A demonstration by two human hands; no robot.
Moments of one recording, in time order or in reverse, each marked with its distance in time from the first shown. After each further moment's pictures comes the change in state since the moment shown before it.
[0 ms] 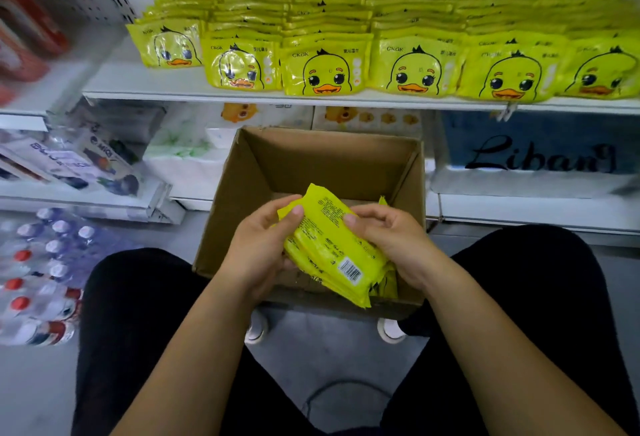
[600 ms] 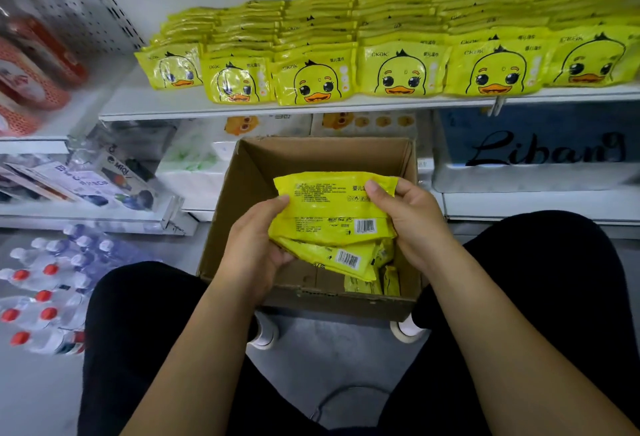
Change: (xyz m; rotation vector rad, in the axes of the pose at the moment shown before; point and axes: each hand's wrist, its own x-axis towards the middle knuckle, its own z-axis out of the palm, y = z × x) left_hand -0.017 0.013 0.023 -0.162 0.089 0.028; right_hand -0.007 -0.017 -0.021 0.264 0.132 -0.181
